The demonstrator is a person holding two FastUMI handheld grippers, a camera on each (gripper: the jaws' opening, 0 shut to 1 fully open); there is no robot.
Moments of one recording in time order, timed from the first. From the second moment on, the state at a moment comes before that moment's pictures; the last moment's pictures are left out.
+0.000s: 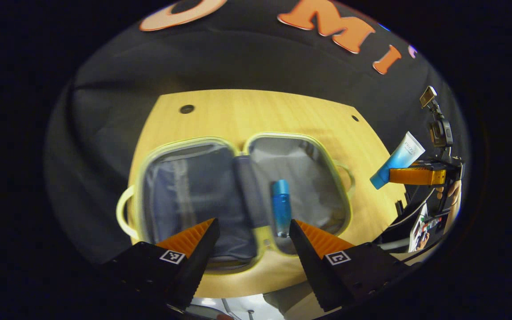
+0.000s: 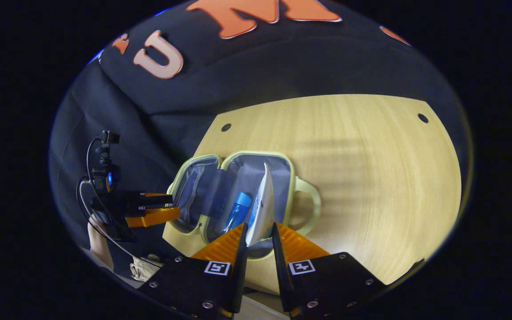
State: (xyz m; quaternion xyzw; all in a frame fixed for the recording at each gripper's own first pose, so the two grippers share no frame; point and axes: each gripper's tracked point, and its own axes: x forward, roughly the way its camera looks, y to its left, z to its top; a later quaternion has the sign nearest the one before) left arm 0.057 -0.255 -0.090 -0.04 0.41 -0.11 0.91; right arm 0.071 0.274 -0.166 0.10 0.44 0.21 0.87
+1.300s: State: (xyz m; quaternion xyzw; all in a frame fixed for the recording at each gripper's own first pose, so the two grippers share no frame) left arm -0.025 -0.028 -0.126 -0.20 0.40 0.11 0.89; right arm 0.103 0.342 -0.268 0.06 0.53 0.18 0.82
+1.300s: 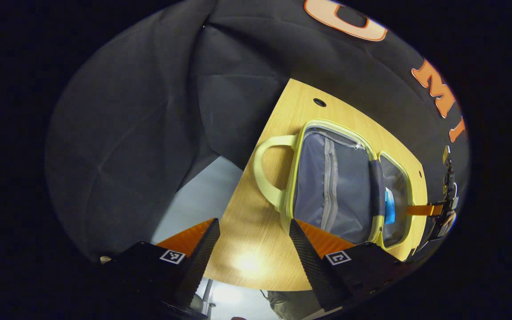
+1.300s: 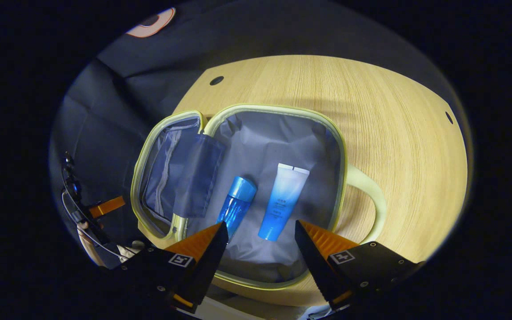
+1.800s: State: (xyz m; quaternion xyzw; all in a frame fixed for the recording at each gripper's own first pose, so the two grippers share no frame) left arm 0.053 -0.007 -0.140 -0.35 0.34 0.05 0.87; right arm 0.102 0.350 -0.242 0.10 0.50 0.18 0.84
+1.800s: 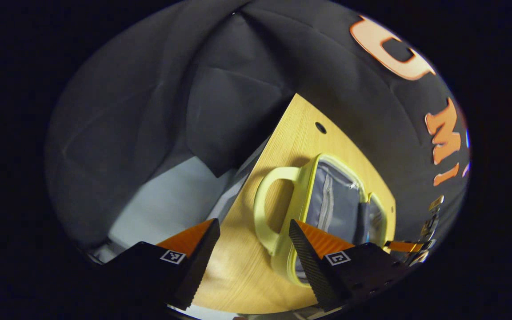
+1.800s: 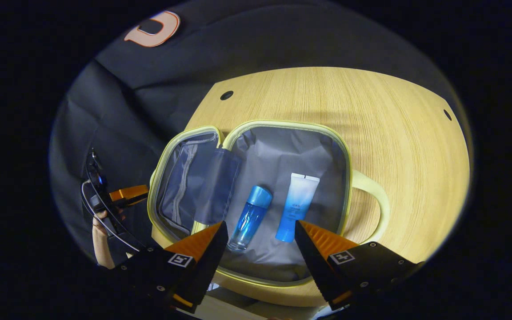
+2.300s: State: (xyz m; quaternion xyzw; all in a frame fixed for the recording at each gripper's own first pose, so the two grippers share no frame) left arm 0.085 0.002 -0.184 -0.39 0.36 0.05 0.85; right arm 0.107 0.333 -0.235 0.11 0.49 0.16 0.85
